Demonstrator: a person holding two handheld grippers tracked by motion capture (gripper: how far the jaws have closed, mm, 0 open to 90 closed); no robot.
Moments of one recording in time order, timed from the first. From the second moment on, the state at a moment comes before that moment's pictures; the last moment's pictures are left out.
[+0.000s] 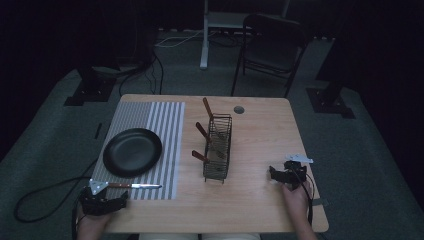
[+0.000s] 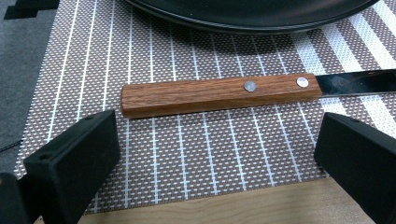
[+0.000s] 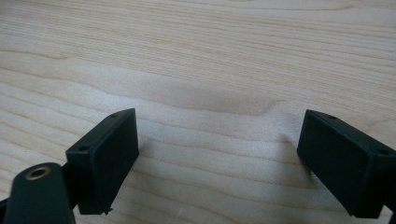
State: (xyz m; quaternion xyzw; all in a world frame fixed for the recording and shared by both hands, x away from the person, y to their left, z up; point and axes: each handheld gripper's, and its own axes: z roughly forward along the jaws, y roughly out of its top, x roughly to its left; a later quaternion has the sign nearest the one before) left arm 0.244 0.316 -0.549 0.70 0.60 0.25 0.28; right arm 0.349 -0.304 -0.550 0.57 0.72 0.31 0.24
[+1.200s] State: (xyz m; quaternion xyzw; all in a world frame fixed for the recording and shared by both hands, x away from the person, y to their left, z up) left arm 0.245 0.322 -0.538 0.74 0.57 0.20 0.28; right arm 0.340 -0.306 -0.550 0.58 0.71 0.31 0.24
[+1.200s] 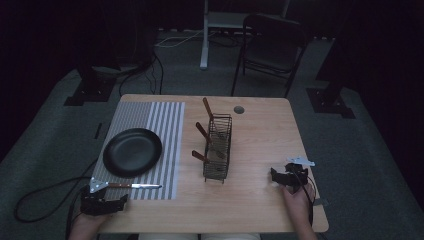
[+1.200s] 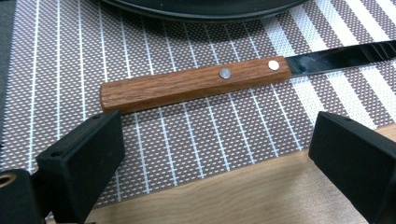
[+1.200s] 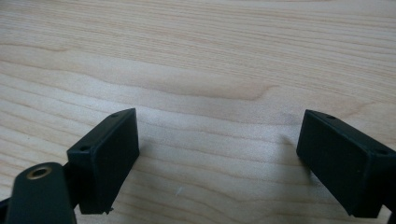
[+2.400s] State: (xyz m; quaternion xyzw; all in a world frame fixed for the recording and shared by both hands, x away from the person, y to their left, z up) left arm 0.312 0.275 -0.467 0.78 0.49 0.18 0.34; right arm 0.340 -0.306 -0.550 0.58 0.71 0.31 0.24
